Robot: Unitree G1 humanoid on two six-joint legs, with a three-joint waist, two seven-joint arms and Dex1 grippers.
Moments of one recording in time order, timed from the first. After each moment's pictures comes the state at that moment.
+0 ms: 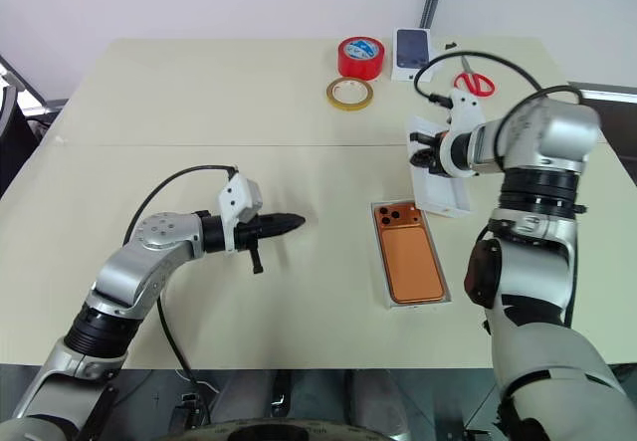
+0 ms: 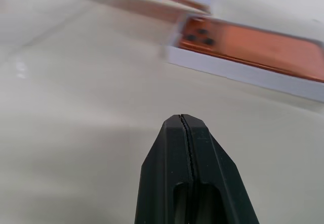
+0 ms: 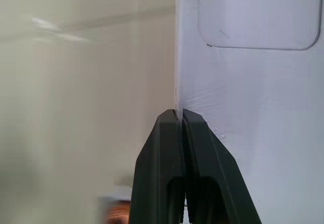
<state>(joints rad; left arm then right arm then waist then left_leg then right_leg) -0.39 0.48 -0.16 -0.14 -0.34 0.47 -0.84 -1.04 -0.56 -0.34 0.34 0.65 1.61 0.27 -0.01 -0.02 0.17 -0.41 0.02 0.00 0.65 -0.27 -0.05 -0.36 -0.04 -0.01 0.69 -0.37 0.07</state>
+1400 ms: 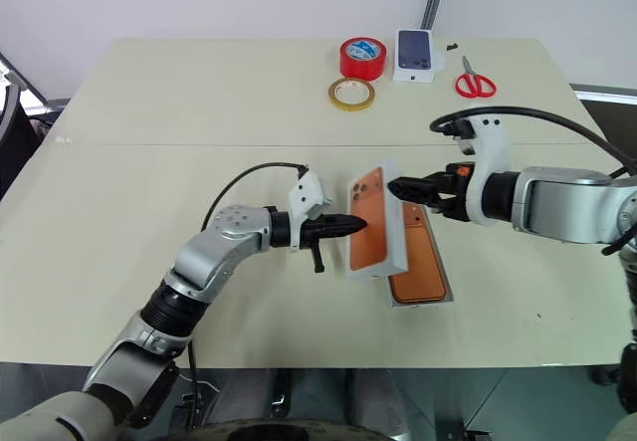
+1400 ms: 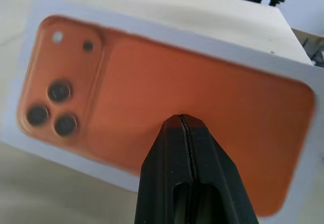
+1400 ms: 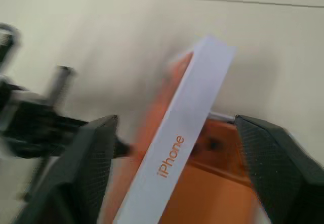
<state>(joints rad) -0.53 0.20 -0.38 -0.02 -0.25 0.49 -0.83 -0.53 -1.14 -0.10 -0.25 1.74 1.23 -0.27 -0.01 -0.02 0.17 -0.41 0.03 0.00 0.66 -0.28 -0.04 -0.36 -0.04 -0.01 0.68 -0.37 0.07</state>
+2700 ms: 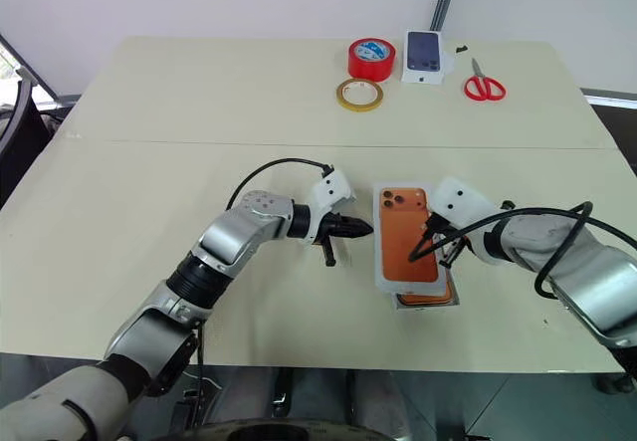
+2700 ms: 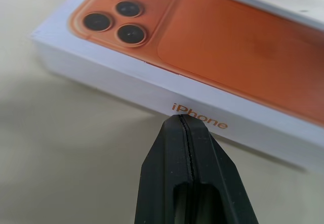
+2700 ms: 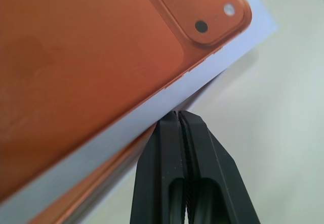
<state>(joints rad) -0.70 0.16 -0.45 0.12 -0.17 0.67 -0.94 -0.21 -1.21 0.09 -0.56 0.47 1.00 0.53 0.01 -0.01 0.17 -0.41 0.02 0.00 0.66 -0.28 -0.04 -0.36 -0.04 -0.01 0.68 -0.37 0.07</state>
